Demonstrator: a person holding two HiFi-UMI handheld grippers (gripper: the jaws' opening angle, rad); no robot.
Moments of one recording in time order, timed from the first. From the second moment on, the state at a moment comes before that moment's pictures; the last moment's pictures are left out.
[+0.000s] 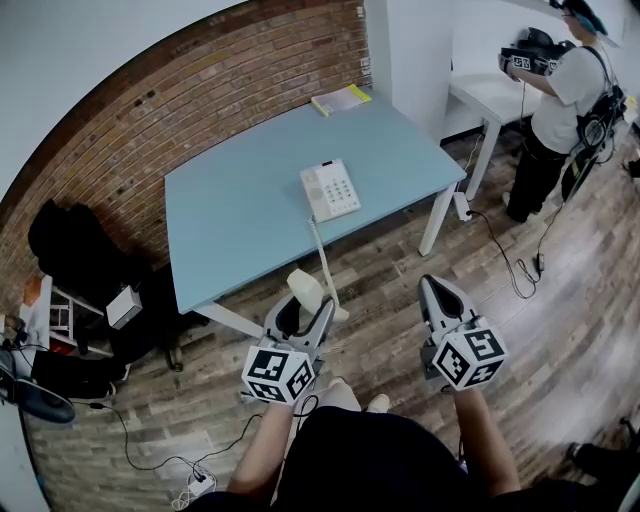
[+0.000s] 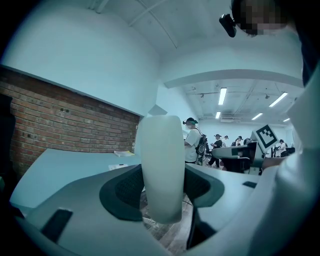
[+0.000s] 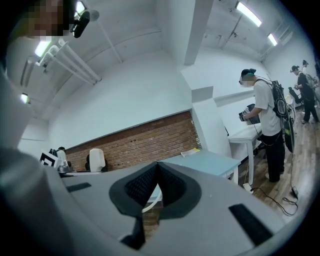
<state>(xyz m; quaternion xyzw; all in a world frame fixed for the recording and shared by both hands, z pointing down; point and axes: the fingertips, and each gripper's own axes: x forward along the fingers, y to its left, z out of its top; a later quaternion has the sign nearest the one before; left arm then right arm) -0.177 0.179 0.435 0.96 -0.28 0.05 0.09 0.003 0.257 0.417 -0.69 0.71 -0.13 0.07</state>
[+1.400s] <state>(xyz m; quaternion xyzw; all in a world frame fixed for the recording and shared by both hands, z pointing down) -0.108 0.091 0.455 0.95 -0.27 0.06 0.11 0.066 0.169 0.439 -0.69 0.70 -0.15 0.07</state>
